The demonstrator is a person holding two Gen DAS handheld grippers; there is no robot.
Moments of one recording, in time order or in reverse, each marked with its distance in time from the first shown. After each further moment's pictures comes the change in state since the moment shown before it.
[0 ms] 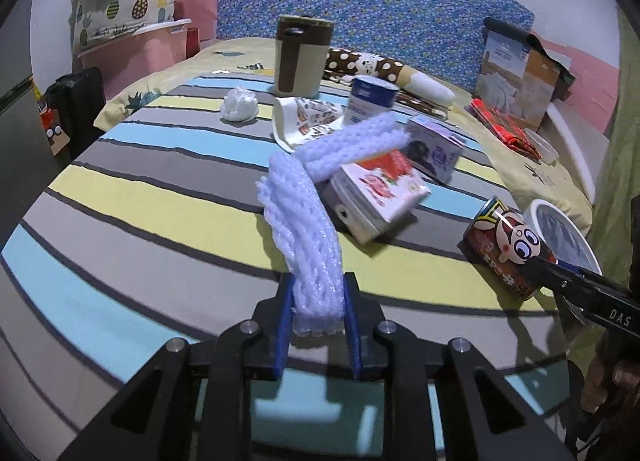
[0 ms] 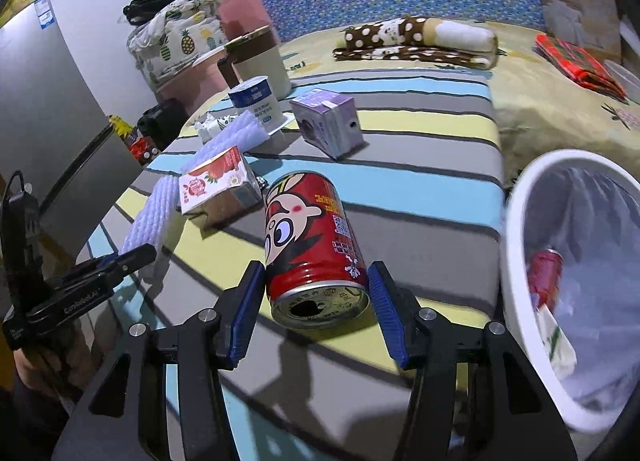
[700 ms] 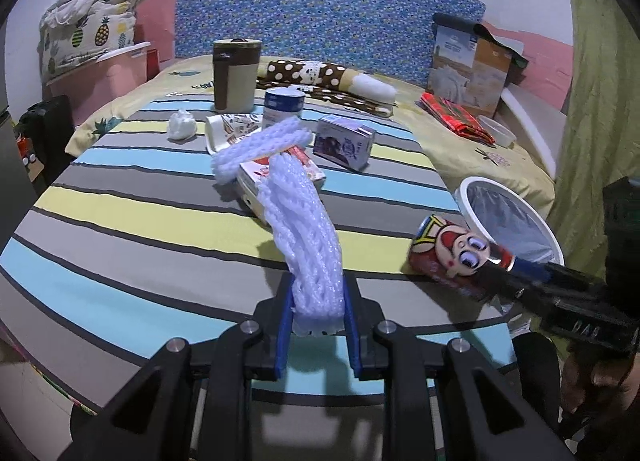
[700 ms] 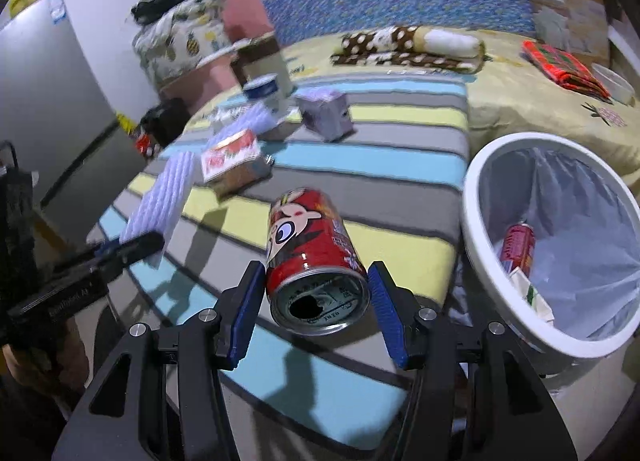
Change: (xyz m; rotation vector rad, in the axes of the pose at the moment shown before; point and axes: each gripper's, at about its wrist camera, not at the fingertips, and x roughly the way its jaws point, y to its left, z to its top) left arm -0.038 -0.052 -0.018 0.095 -0.027 -0.106; right arm -0.026 0.007 -0.031 -0.029 -0.005 -0.023
